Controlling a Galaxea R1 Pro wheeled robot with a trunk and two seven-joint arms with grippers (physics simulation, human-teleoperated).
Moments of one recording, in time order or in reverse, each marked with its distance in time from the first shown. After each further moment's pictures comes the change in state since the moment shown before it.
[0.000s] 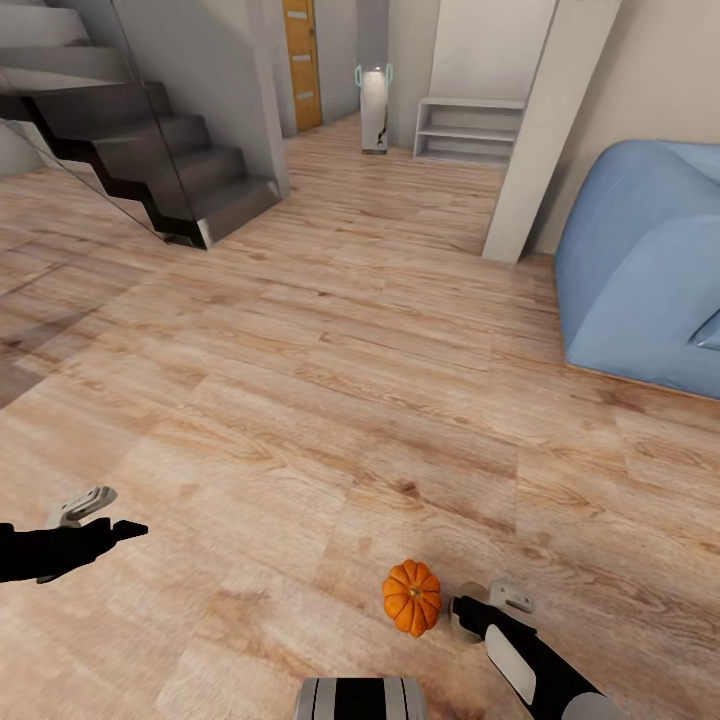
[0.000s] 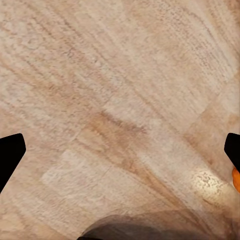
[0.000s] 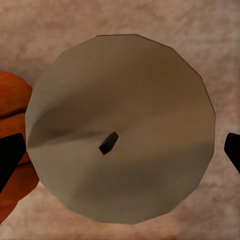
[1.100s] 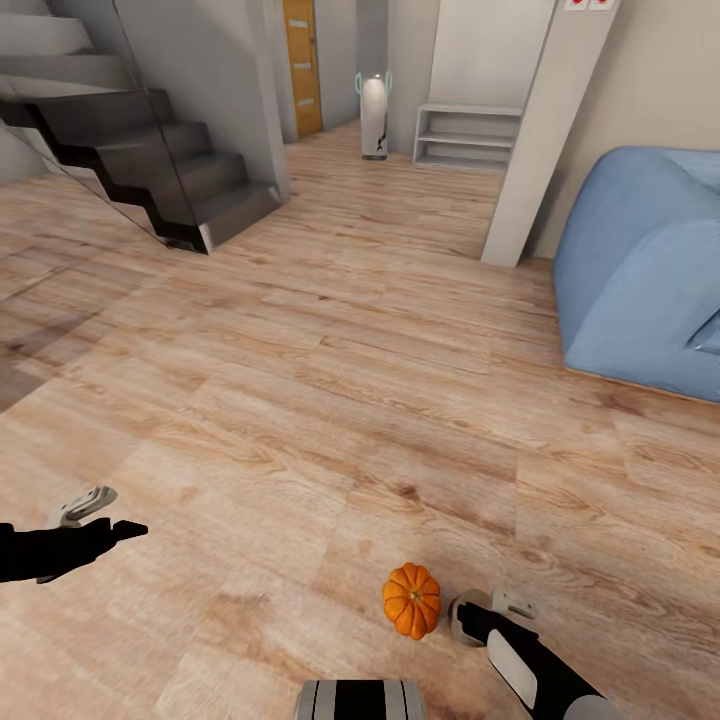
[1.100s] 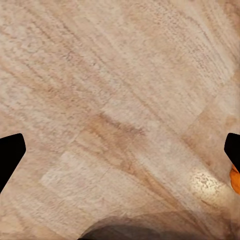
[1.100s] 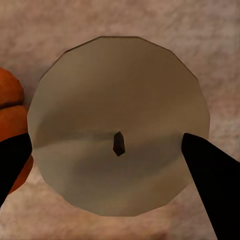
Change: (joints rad) left arm 0.000 0.000 0.000 0.000 0.000 0.000 0.000; right arm 0.000 -0.001 0.000 0.027 0.008 0.000 -0.001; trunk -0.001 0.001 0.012
